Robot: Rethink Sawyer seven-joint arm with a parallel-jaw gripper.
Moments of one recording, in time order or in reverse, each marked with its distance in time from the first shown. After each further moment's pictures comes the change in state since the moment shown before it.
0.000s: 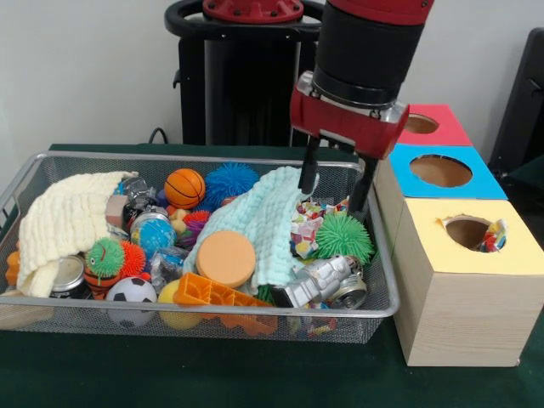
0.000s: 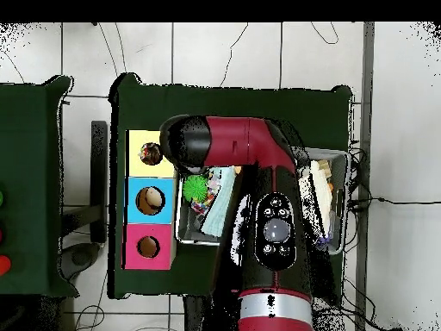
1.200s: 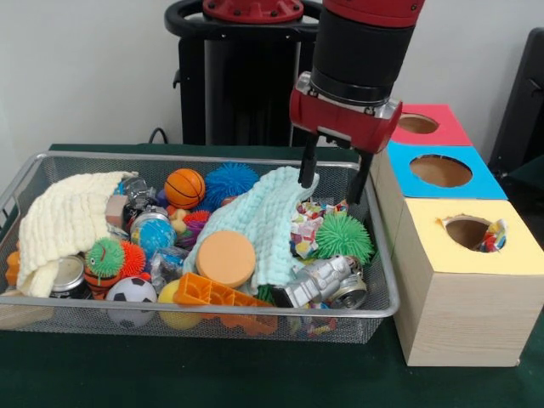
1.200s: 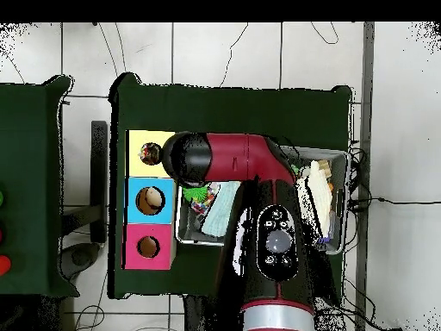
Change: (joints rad) arm -0.013 -0.042 0.008 0.124 0.000 -0.094 0.000
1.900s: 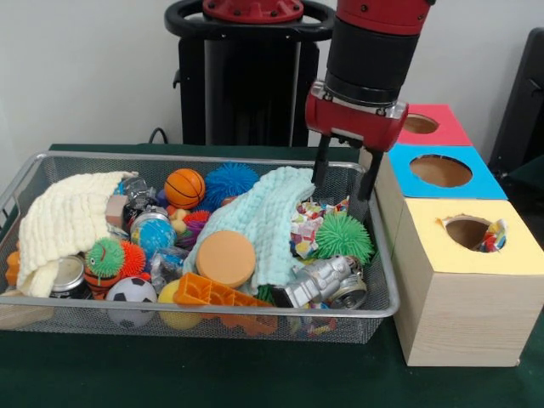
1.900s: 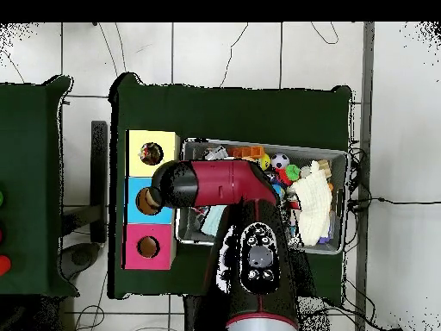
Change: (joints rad) arm 0.045 -0.033 -0.012 0.154 -0.030 -0.164 0.000
